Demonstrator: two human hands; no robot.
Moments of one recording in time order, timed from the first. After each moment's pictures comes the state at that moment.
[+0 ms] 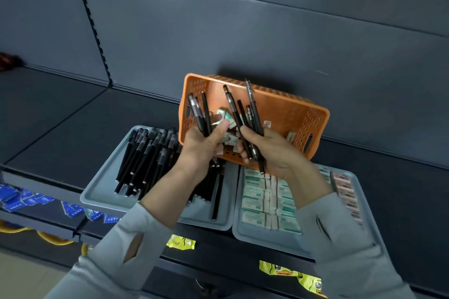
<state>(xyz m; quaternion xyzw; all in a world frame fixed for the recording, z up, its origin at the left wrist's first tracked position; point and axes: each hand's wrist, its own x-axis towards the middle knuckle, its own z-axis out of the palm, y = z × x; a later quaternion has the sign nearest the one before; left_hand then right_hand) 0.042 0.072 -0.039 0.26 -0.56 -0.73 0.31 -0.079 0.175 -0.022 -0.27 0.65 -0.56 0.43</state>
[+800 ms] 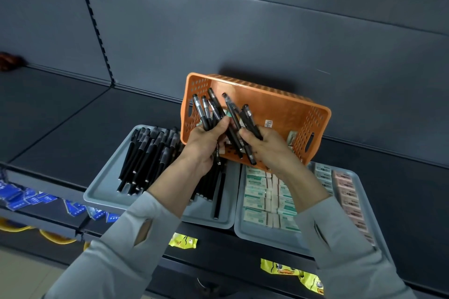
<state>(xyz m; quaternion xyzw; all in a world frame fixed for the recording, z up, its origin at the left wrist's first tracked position) 0.031 0.063 -0.038 0.29 -0.46 -0.80 0.26 -0.074 0.174 -0.025 -0.36 0.75 -0.48 0.27</state>
